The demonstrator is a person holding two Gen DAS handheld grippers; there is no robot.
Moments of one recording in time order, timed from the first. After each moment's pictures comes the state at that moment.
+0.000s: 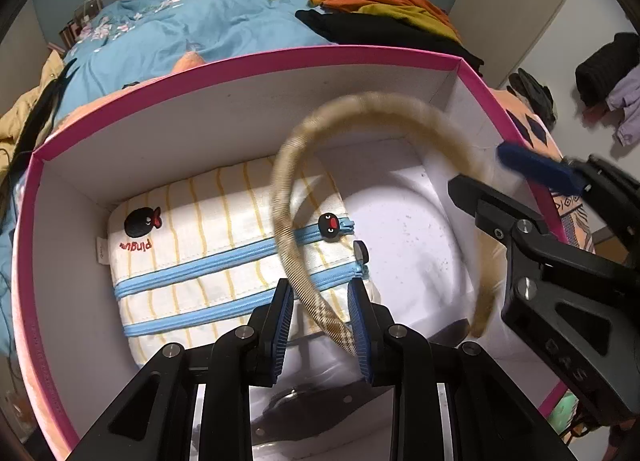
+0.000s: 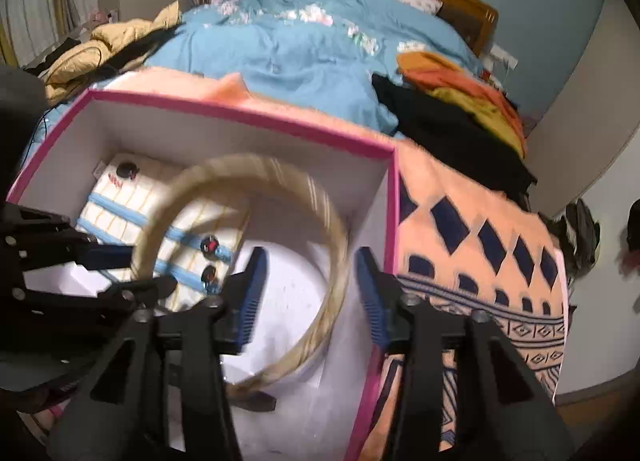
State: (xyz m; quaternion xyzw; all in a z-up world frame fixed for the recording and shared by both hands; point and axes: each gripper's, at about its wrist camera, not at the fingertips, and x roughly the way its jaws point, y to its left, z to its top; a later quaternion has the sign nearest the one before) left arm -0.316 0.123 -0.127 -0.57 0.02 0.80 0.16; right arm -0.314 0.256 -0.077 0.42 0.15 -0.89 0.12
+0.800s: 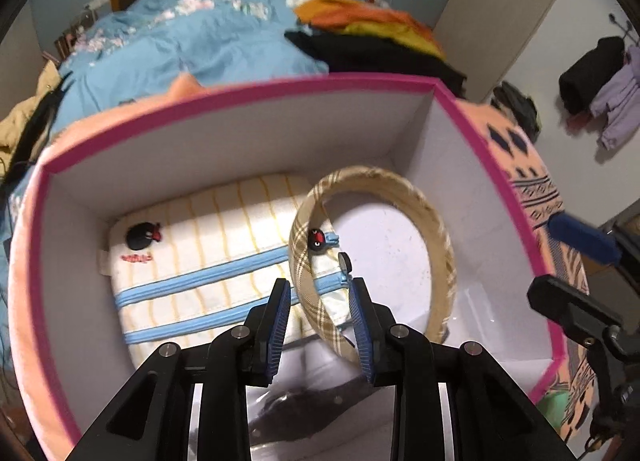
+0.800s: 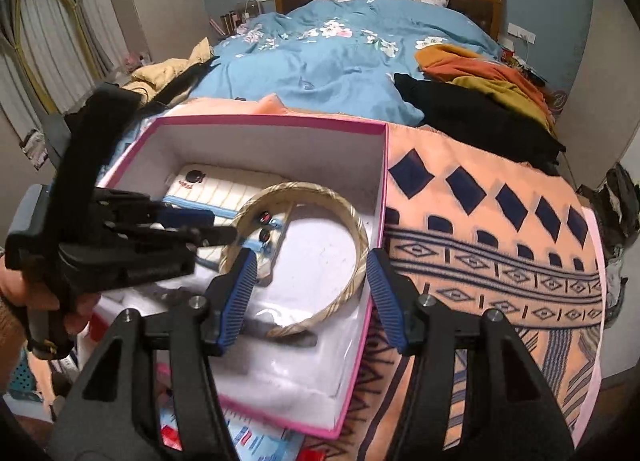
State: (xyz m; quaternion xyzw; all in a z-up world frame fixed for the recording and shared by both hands) left arm -0.300 0.111 -0.101 -0.53 0.00 0.83 0.19; right arm -0.258 0.300 -0.048 0.43 0.04 -0.88 0.20
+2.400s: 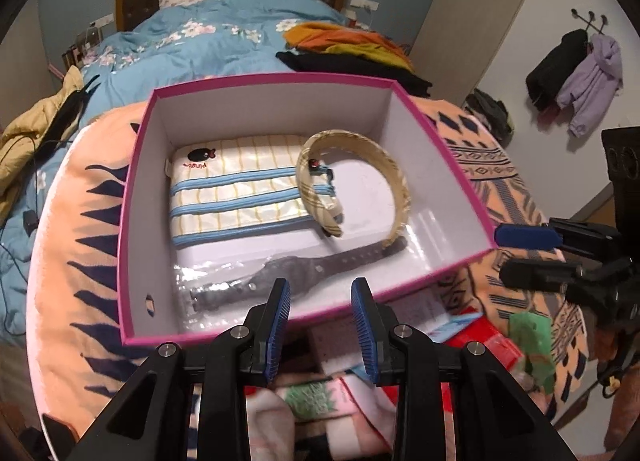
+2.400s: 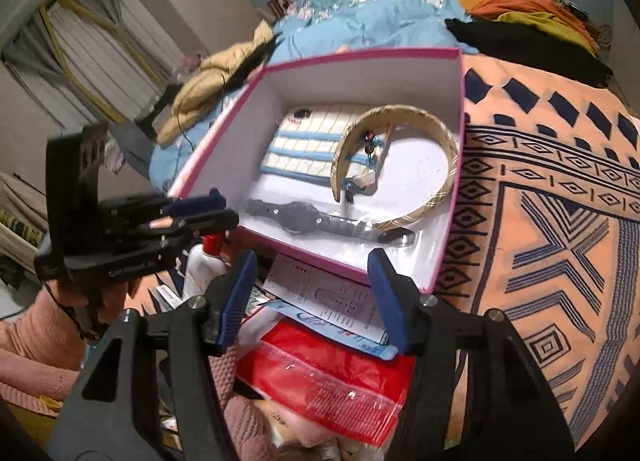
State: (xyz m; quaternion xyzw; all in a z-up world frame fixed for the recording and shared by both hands) left arm -0.168 0.067 -0.066 -0.49 0.00 0.84 0.22; right arm -0.164 0.317 -0.042 0.48 -0.07 -0.82 0.30
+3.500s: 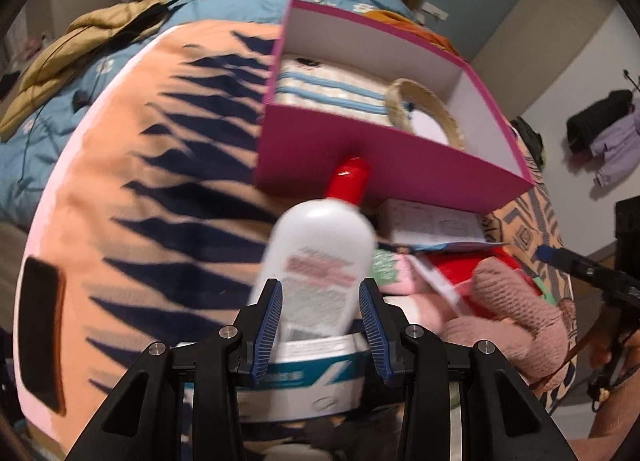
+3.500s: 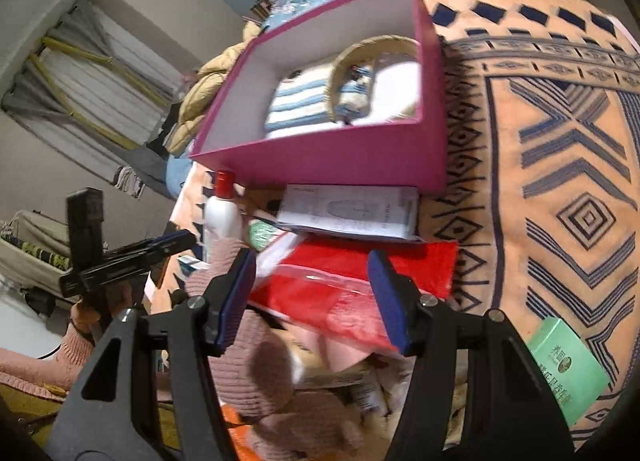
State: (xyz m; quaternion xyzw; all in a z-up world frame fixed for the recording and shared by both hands) left arm -0.085 -0.028 -0.113 -0.54 -0.10 0.83 0.11; right arm -0.101 0.337 -0.080 0.51 -0.15 -0.79 0.30
